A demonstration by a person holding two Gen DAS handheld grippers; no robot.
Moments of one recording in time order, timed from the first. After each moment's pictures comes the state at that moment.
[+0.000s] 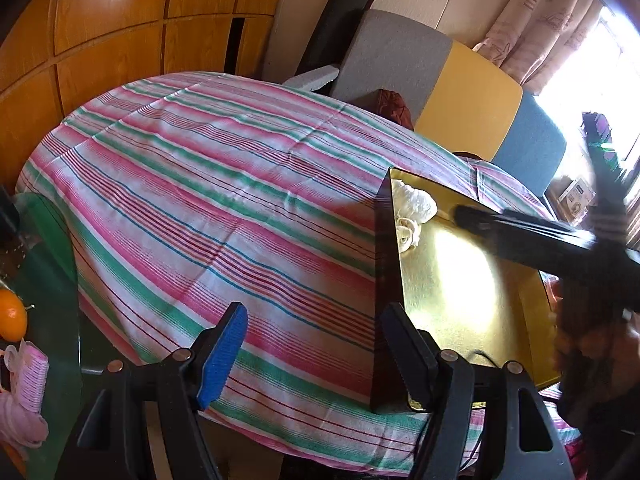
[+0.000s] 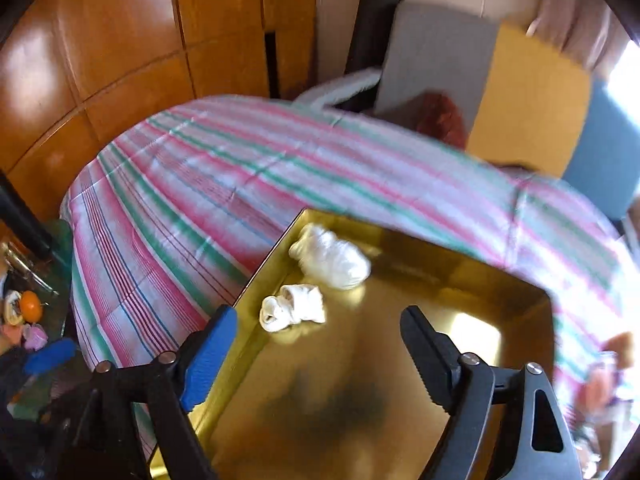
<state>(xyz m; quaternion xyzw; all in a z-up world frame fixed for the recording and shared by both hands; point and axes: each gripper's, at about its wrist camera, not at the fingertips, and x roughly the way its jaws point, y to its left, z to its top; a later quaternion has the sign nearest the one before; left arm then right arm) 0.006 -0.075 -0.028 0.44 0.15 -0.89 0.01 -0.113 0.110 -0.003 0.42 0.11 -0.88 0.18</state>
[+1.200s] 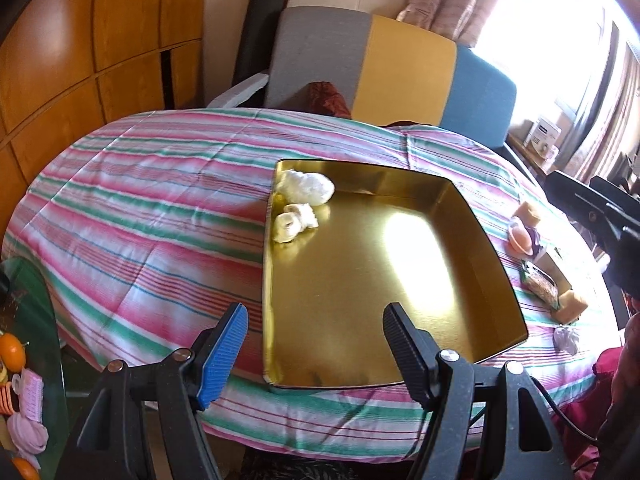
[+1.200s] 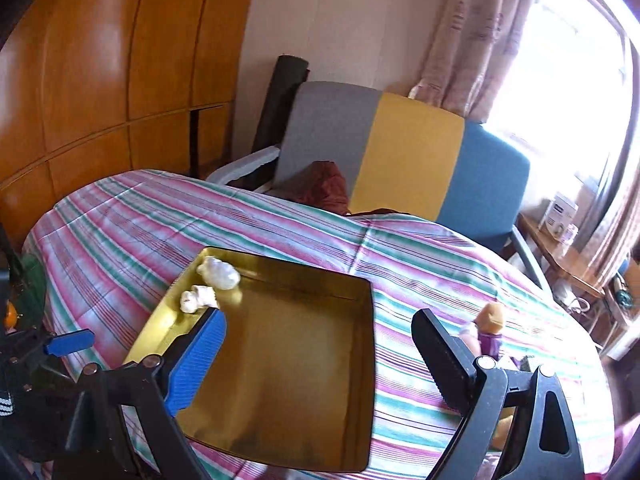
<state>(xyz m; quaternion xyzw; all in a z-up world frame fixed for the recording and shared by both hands) 0.016 0.033 0.005 0.43 0.05 -0.90 -0.05 0.012 0.220 0.084 0.30 0.11 -0.95 0.03</state>
